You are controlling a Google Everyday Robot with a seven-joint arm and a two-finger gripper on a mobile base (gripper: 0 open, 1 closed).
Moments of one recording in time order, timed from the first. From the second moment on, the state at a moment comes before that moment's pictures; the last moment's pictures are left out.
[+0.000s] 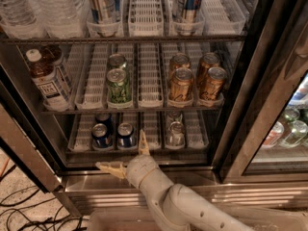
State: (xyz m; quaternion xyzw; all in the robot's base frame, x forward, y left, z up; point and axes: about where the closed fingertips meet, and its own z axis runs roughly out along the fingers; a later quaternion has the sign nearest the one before) arm 0.542 0.083 0.674 -0.26 0.66 0.20 0.68
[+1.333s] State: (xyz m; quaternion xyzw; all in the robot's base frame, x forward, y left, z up) arm 0.520 0.074 0.615 -0.19 0.69 0.15 0.68
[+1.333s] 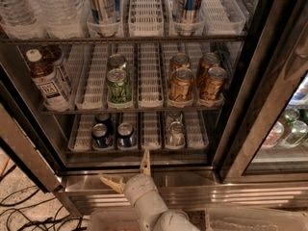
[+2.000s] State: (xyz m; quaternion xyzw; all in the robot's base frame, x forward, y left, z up) arm 0.520 0.074 0.615 -0.19 0.69 0.15 0.68
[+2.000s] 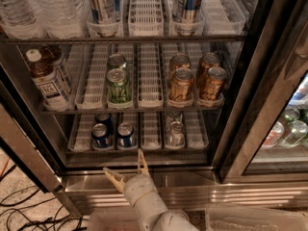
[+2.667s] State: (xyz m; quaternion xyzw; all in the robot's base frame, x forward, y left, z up) arm 0.530 0.070 0.615 -0.18 0.69 0.16 0.69
